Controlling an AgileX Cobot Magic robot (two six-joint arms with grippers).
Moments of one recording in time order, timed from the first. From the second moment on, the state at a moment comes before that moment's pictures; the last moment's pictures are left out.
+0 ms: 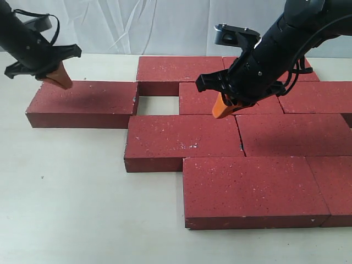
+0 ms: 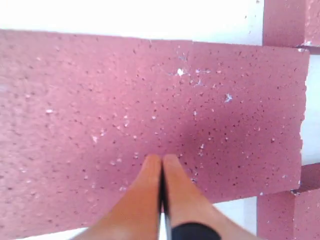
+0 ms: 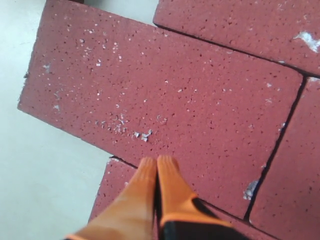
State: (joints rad) left arm 0.02 2.10 -1.65 -0.44 1.00 0.17; right arm 0.36 1.78 -1.29 0.46 0.91 -0.20
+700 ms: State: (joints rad) left arm 0.21 2.02 -1.57 -0.32 0.89 0.17; right arm 0.36 1.78 -1.29 0.46 0.91 -0.20
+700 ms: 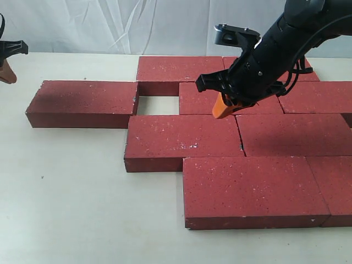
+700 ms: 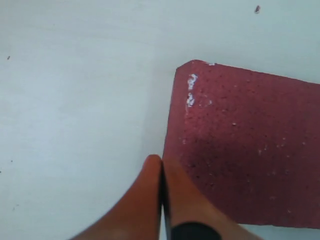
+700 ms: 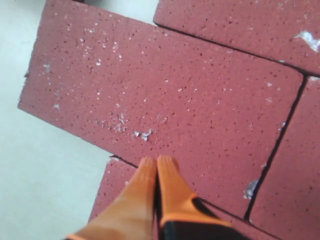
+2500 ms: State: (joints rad) left arm 0.22 2.12 -1.49 -0.47 0.78 0.29; right arm 0.36 1.78 -1.29 0.46 0.91 -0.21
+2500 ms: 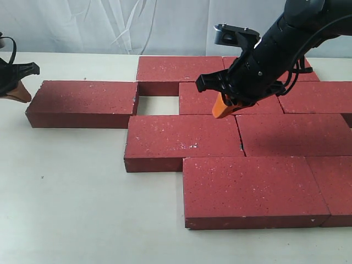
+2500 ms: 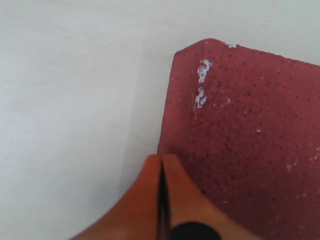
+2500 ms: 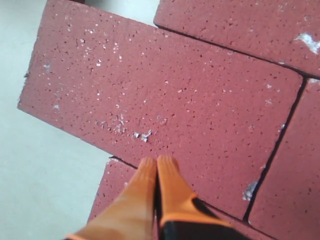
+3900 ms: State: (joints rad) left arm 0.21 2.18 -1.49 -0.66 0.83 0.51; right arm 0.36 1.78 -1.29 0.46 0.90 -0.21
